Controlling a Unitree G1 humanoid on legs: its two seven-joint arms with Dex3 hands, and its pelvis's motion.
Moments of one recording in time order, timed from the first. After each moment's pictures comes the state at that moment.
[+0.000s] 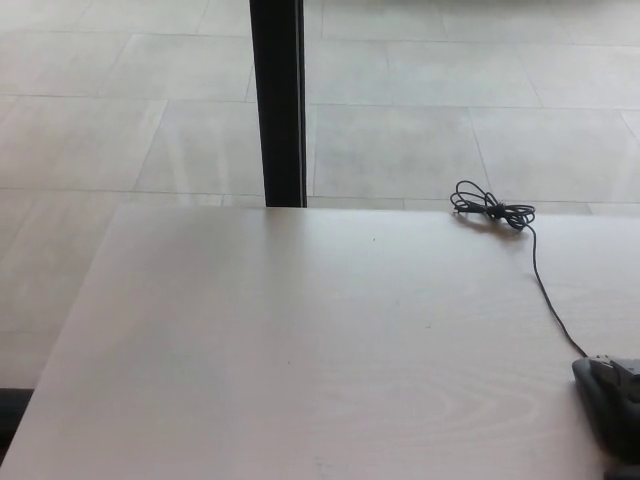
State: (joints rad) left_arm 0.33 0.48 0.53 0.87 -0.36 -0.14 -0.51; right_arm -0.16 -0.78 0.31 0.44 -0.69 -0.20 -0.13
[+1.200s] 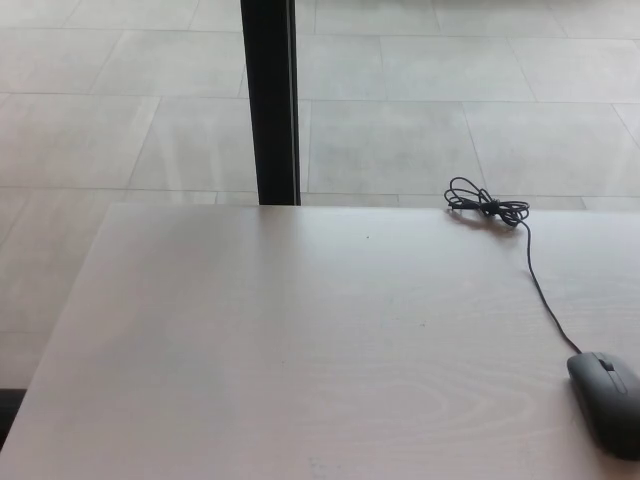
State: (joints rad) left_arm 0.35 0.48 0.53 0.88 -0.37 -0.14 -0.52; right_arm -0.22 -0.99 -0.35 0.10 -0.34 -0.11 0.24
